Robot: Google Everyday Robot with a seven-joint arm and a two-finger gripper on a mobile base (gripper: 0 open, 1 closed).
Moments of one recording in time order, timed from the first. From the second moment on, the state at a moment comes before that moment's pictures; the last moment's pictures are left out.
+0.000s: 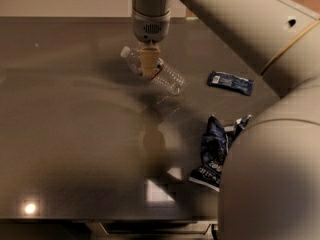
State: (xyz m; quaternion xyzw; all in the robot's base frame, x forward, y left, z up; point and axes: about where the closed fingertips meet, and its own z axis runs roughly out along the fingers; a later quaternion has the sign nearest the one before) arm 0.622 0.025 0.913 -0.74 0.67 -0.02 0.09
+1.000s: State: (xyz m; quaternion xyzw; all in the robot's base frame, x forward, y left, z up) arm 0.608 0.038 0.887 -0.81 0.59 -0.06 0.03
